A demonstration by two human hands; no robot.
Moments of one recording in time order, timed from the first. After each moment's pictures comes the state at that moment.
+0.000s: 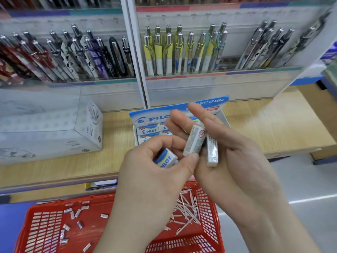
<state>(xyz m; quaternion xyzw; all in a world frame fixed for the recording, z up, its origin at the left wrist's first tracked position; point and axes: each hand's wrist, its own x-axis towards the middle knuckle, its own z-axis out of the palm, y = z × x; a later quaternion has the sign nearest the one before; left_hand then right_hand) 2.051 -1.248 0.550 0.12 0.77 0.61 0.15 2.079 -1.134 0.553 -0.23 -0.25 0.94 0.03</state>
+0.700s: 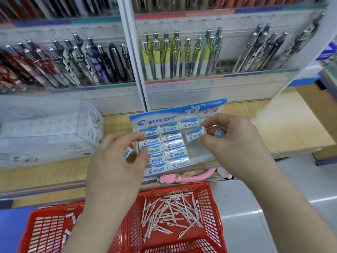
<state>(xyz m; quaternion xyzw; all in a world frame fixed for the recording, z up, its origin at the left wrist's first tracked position) 2.013 -1.285 0.510 0.13 0.93 0.35 0.01 2.073 -1.096 0.533 -0.31 -0.84 0.44 0.05</state>
